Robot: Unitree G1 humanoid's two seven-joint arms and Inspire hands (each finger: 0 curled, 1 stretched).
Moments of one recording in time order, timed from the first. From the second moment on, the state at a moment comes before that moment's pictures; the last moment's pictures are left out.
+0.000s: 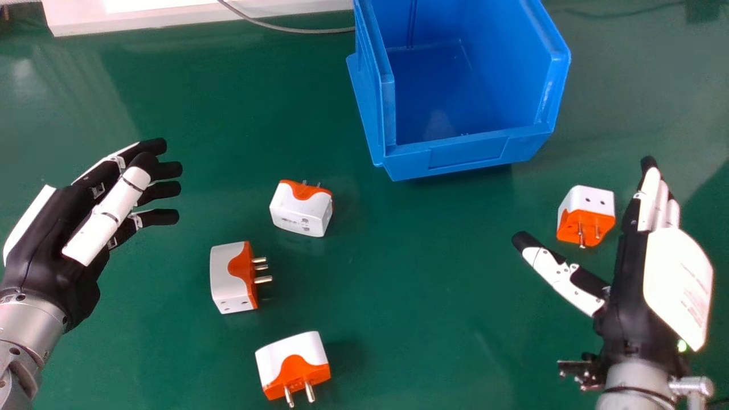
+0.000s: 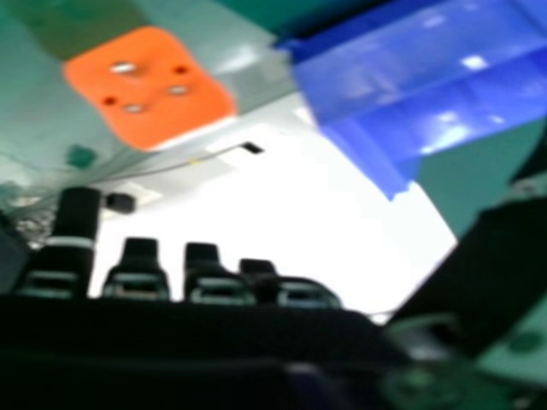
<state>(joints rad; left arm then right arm) 0.10 0.41 0.38 -0.13 -0.27 0.24 -0.37 0.19 -0.06 0.09 -0.08 -0.76 0.23 -0.42</state>
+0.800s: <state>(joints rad) 0.09 0.42 0.38 -0.13 -0.27 0.24 -0.37 -0.02 -0.16 0.08 0.14 -0.66 0.36 -0.30</state>
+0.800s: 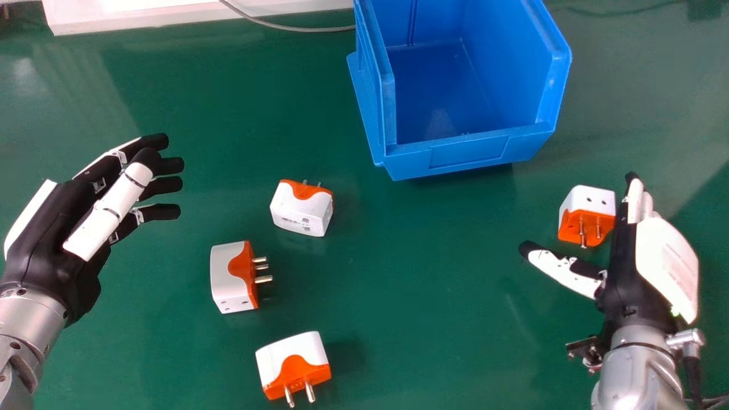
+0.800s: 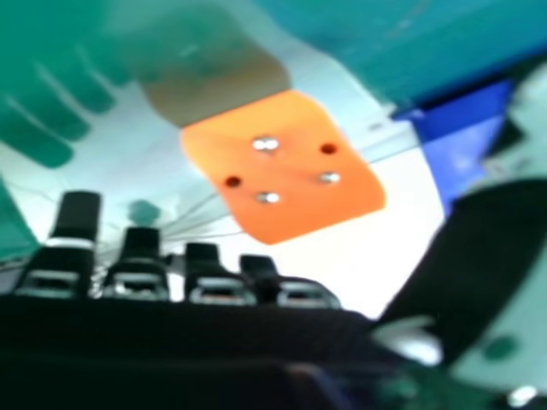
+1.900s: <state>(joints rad) 0.09 0.42 0.38 -0.12 -0.27 0.24 -0.38 -0.18 -0.25 0.10 0.26 -0.62 0.41 -0.22</state>
